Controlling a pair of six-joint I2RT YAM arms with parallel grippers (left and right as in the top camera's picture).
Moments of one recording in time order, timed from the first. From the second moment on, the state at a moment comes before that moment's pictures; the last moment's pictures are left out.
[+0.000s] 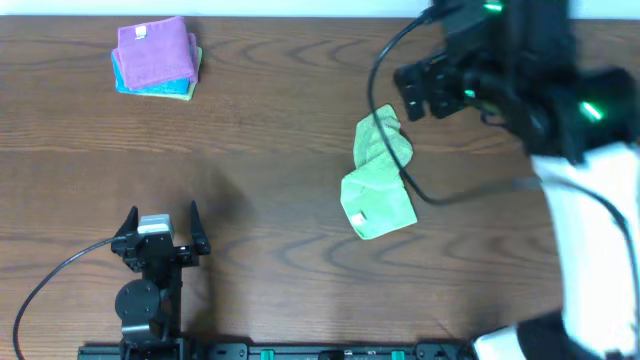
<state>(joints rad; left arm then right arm) 0.07 0.01 0.05 -0.16 -0.03 0.04 0.33 1.66 2.13 -1.31 -0.04 -0.10</state>
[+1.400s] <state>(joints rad) 0.07 0.01 0.05 -0.16 -0.03 0.04 0.46 1.50 0.92 -0.60 -0.25 0.18</state>
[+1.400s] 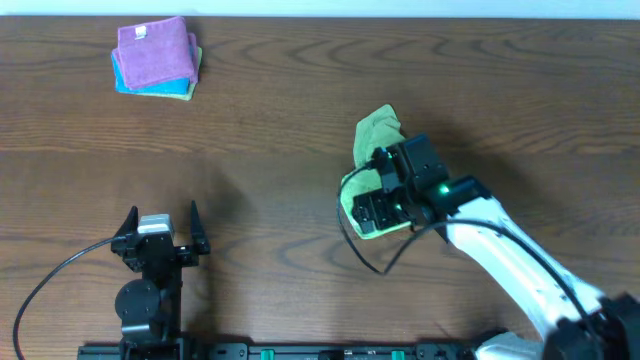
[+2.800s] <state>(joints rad) 0.07 0.01 0.05 -0.16 -0.03 0.04 0.46 1.59 1.19 -0.86 0.09 0.21</state>
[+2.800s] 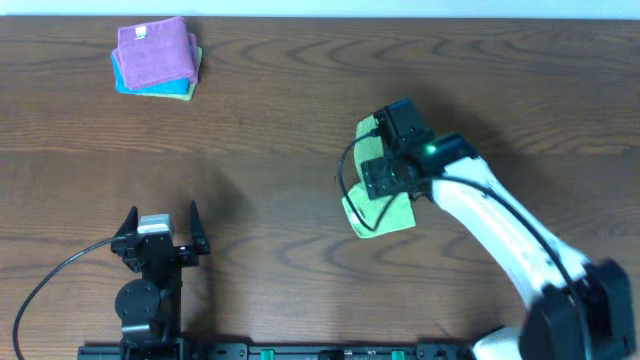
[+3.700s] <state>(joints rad) 0.07 0.01 0.05 -0.16 -0.03 0.04 0.68 1.59 0.90 -0.59 0.28 0.03</state>
